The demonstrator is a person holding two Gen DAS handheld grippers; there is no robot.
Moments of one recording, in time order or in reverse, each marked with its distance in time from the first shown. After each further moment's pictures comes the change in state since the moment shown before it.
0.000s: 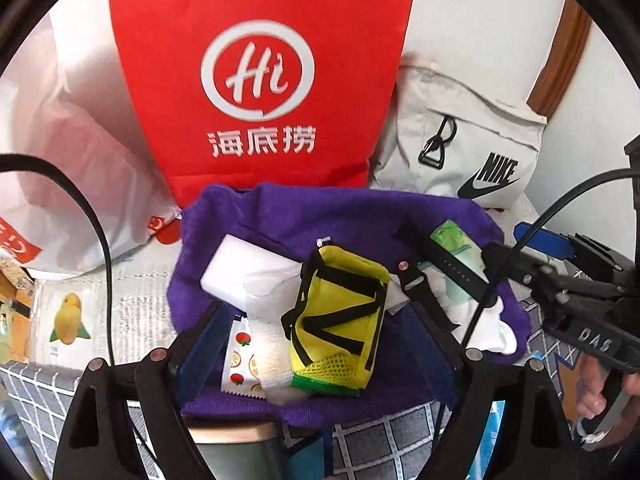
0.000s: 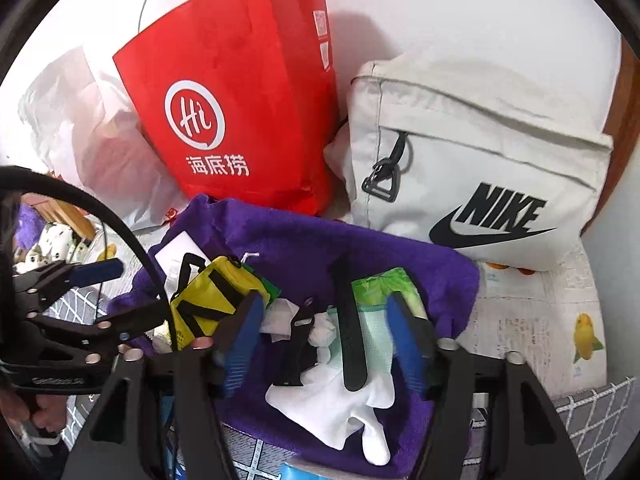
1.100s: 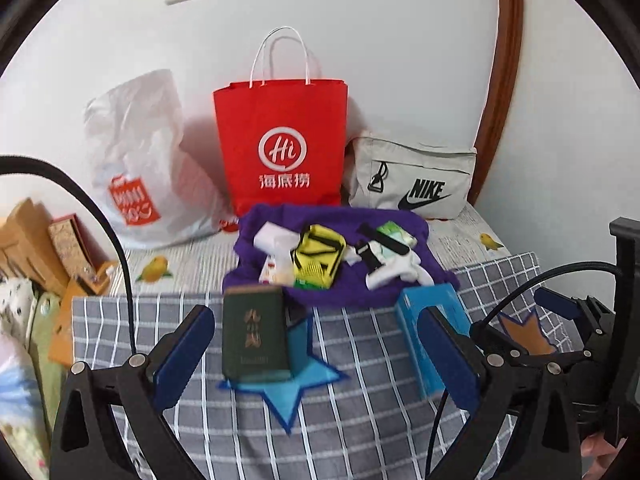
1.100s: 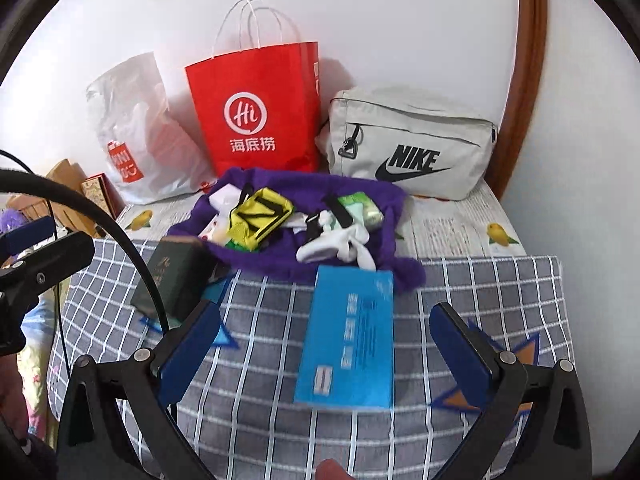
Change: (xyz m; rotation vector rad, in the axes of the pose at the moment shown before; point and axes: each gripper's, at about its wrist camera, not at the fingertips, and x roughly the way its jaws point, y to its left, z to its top) left arm -0.212 -0.046 -0.128 -0.003 -0.238 0.088; right arm -0.185 0.051 -0.140 0.051 -0.081 -0.130
